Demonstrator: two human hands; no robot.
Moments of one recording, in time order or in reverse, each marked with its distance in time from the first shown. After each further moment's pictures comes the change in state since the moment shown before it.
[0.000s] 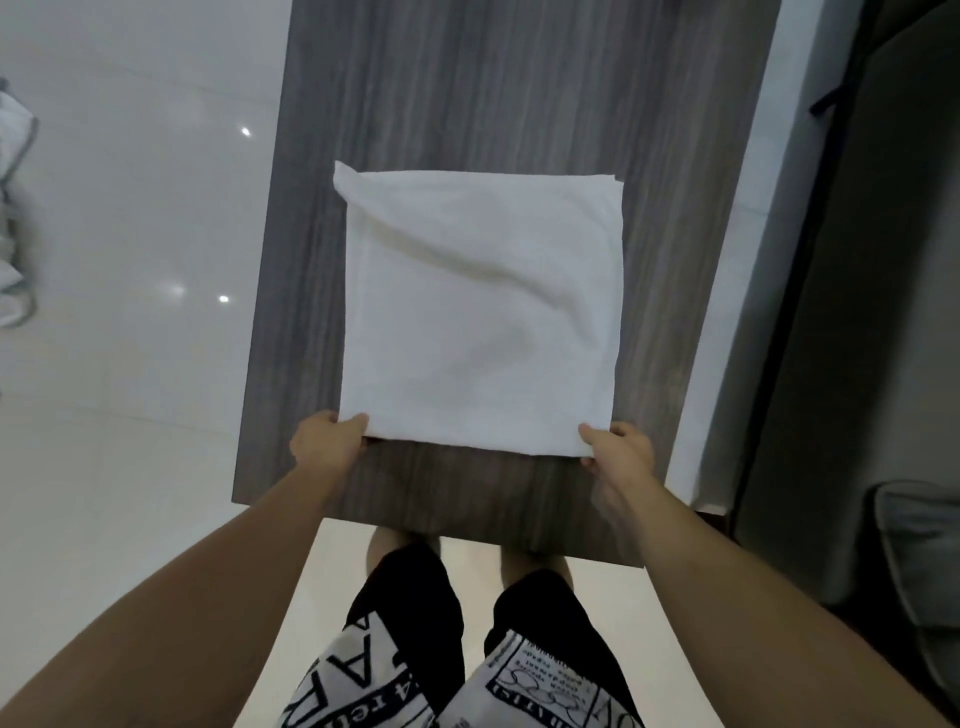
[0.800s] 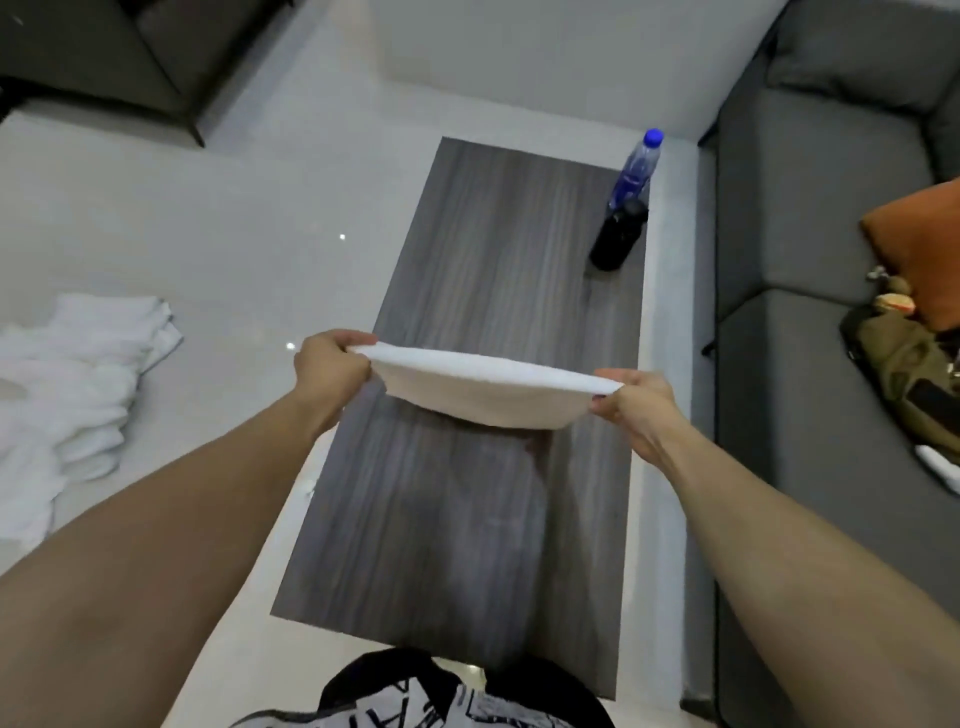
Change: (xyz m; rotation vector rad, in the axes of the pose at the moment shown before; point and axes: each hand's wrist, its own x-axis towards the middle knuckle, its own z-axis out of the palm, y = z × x) left_hand -0.155 0.172 -0.240 -0.563 0.135 0.561; right_hand -0.201 -0.246 -0.073 0.017 -0.223 -0.588
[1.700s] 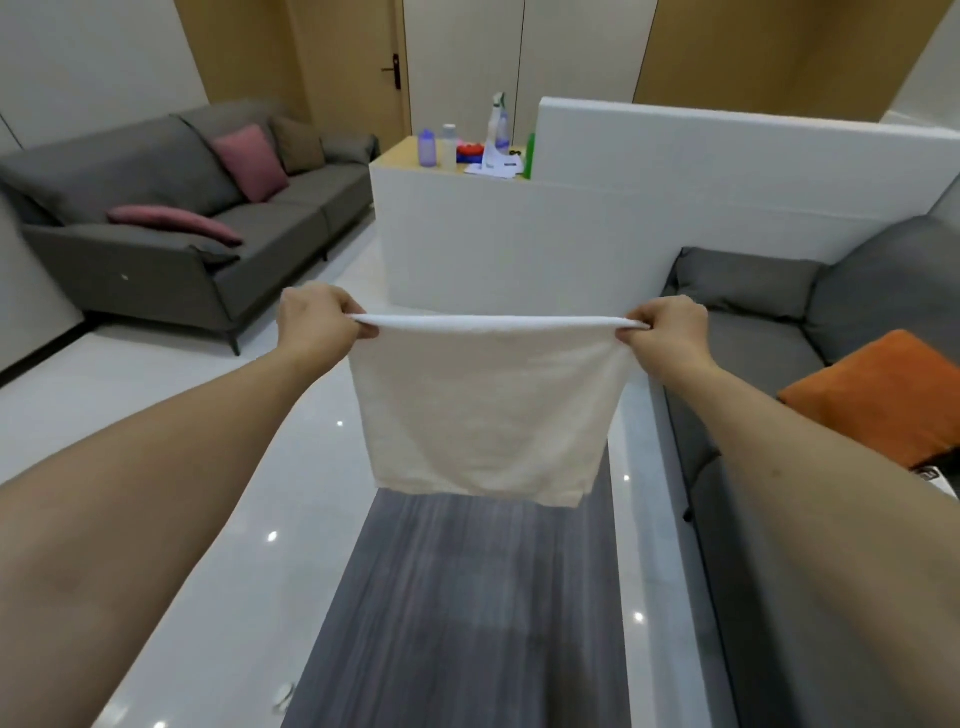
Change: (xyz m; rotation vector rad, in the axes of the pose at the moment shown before) left_hand -0.045 0.242 -0.108 0.353 0.323 0.645; right_hand -0.097 -0.258 -0.064 -0.638 0.403 -0.911
